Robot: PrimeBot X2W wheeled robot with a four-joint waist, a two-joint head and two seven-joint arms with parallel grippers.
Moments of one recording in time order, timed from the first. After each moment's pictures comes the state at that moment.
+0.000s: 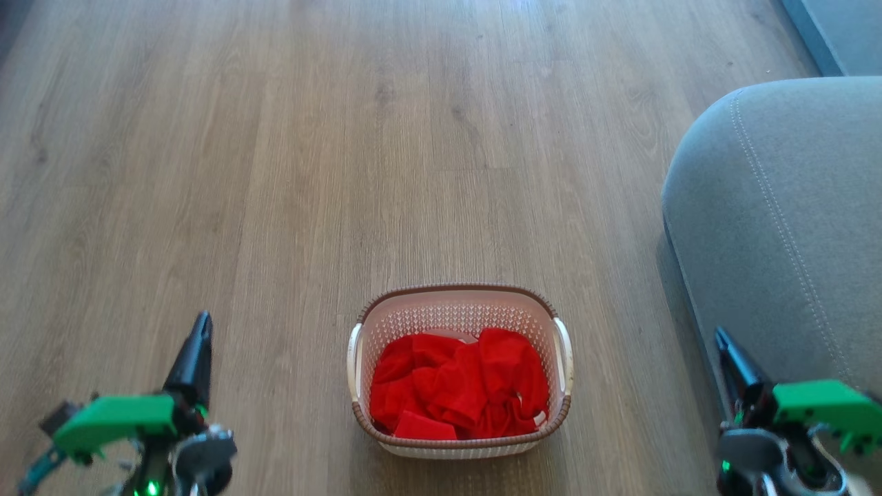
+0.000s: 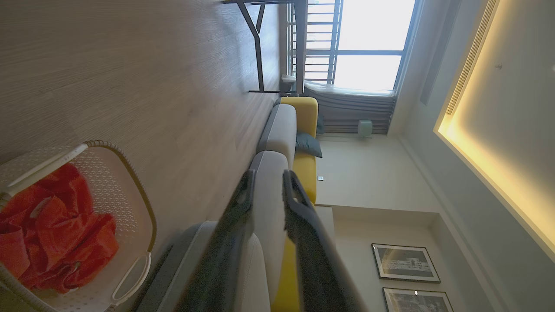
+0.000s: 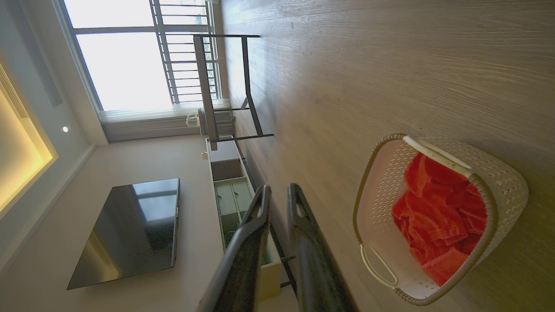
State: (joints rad) left arm -0.05 0.04 0.08 0.29 -1.60 -0.12 0.11; right arm -0.05 -0.04 -0.13 0.30 1.61 0.12 0.11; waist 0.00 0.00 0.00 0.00
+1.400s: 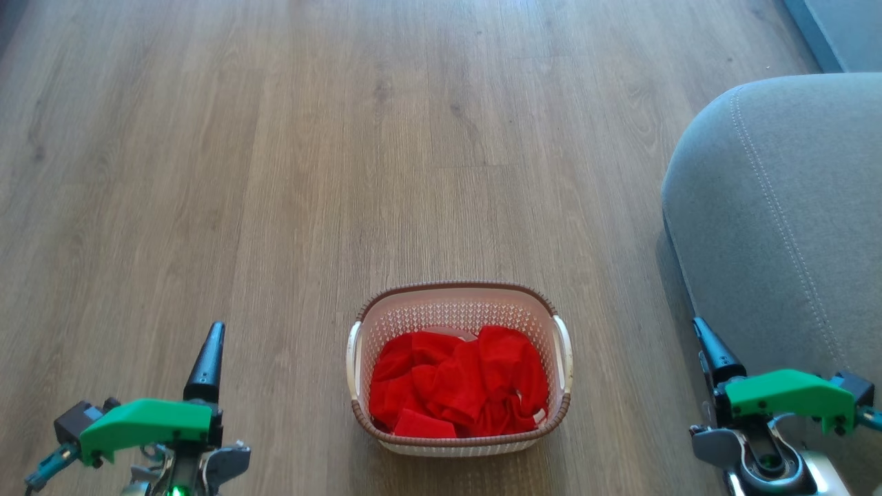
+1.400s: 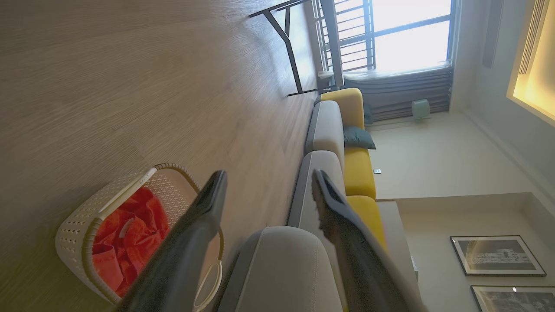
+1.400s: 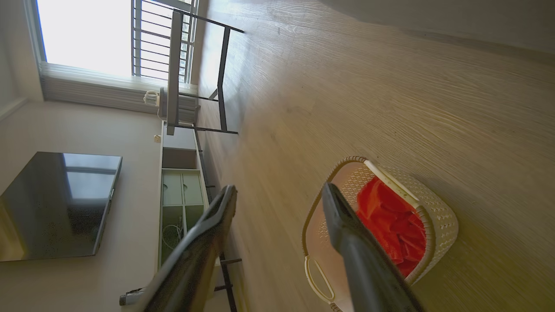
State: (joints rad) left arm -0.07 0.05 0.02 0.41 -1.38 -0.12 0.01; right arm -0.10 -0.06 -0.03 0.41 1.40 0.12 0.01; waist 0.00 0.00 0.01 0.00
